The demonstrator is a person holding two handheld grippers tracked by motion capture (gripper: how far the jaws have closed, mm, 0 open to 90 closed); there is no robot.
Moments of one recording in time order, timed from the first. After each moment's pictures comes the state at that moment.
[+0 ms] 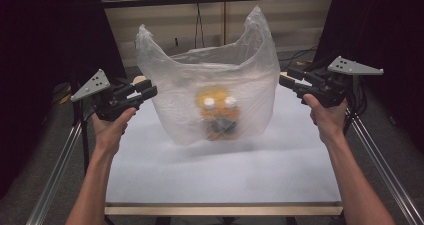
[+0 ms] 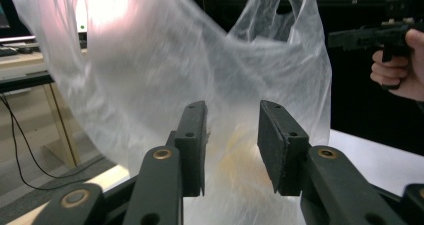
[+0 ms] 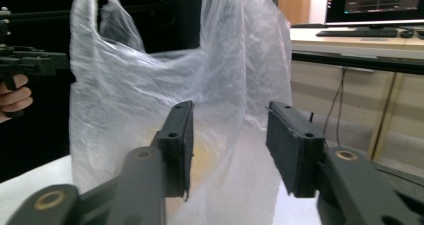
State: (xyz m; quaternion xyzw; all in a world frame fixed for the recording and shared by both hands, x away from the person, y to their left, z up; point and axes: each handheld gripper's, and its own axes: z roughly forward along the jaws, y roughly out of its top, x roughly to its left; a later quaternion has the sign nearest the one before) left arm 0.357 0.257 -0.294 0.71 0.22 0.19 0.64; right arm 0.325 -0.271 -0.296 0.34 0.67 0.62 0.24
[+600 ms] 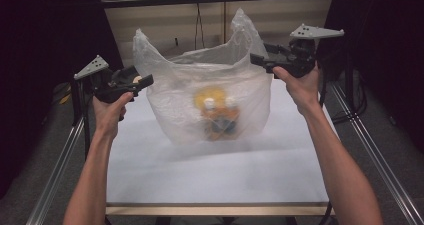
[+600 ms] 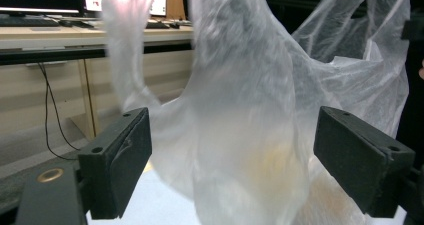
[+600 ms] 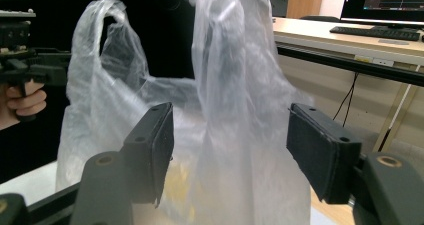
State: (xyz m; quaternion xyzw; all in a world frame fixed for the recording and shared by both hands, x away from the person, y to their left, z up) left arm 0.416 0.264 -0.301 0.70 0.30 0.18 0.62; right arm 0.385 -0.212 -0.251 0.33 0.70 0.59 0.24
